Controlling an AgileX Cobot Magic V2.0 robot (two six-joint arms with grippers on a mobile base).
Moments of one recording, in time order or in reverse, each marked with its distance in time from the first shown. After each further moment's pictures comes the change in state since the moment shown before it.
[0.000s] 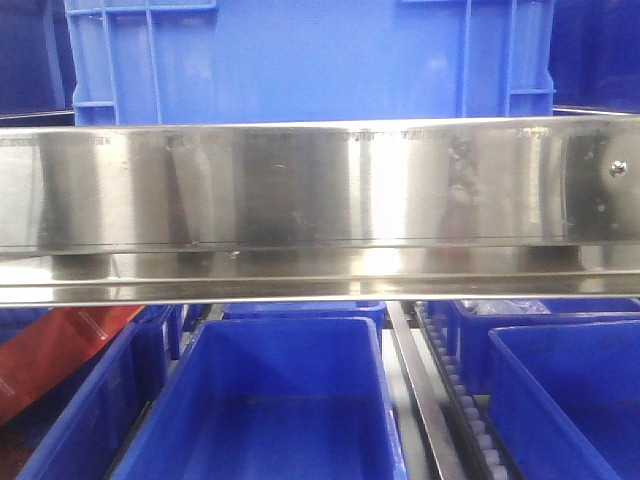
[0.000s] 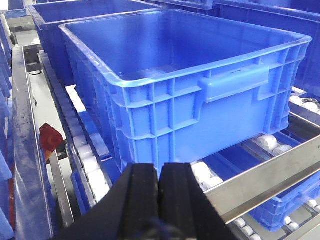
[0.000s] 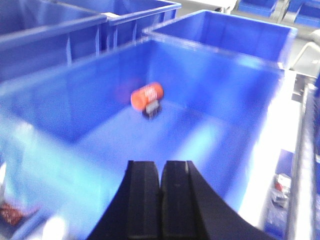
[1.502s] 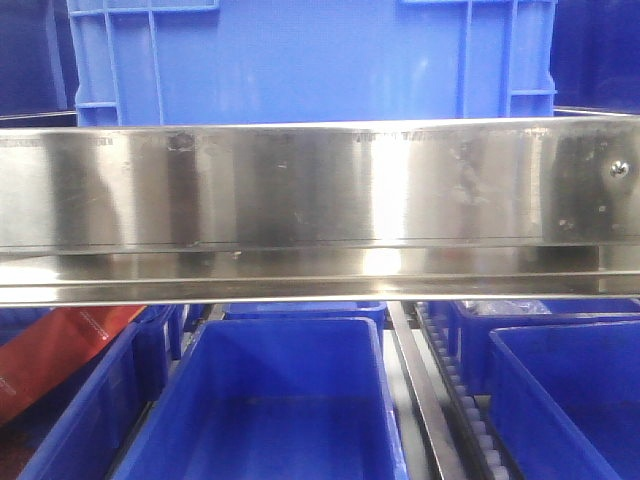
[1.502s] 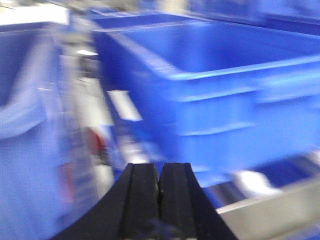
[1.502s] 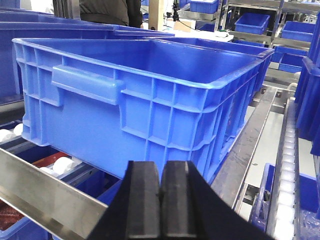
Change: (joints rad) left arm 0.205 -0.165 0.244 0.021 -0.182 0.000; right arm 0.000 -0.533 0.559 -0.017 -0.195 0.000
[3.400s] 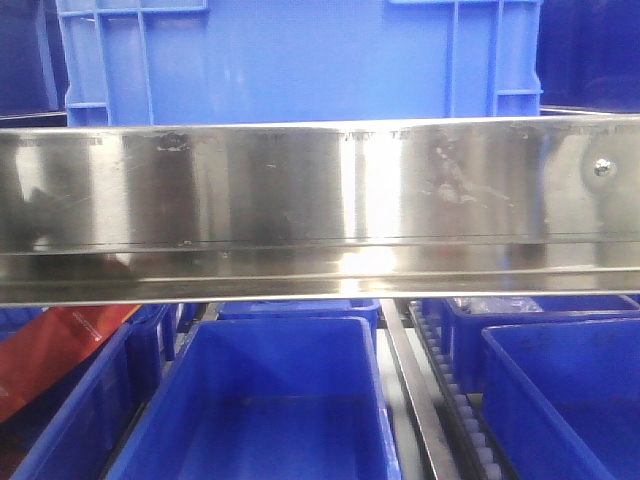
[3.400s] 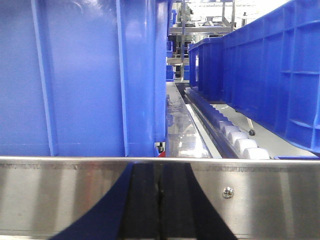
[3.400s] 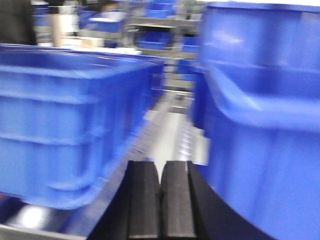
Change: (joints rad) left arm 0.286 -0.374 0.648 0.000 -0.493 0.000; right arm -0.399 -0.165 0.222 0.007 -0.156 0.000
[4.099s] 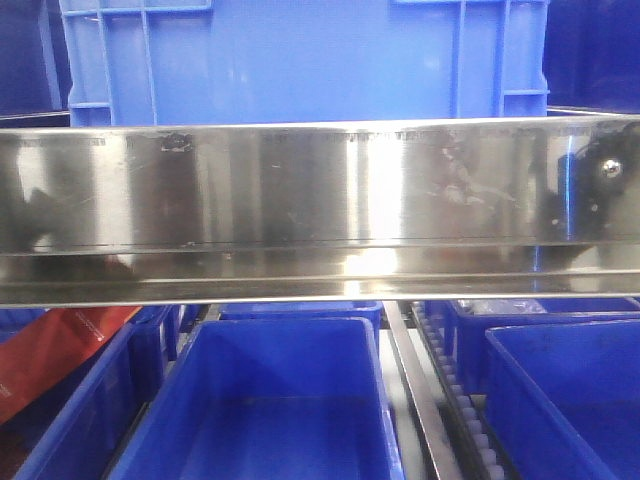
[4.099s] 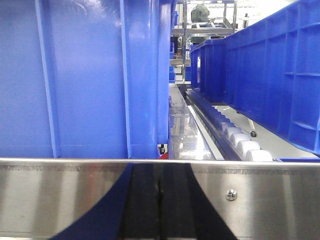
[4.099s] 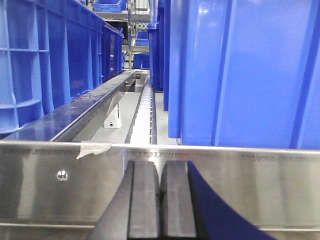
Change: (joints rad) left arm 0.000 0.000 0.000 0.000 -0.004 0.000; right arm -0.115 -0.247 0.353 0.019 -0.118 0.000
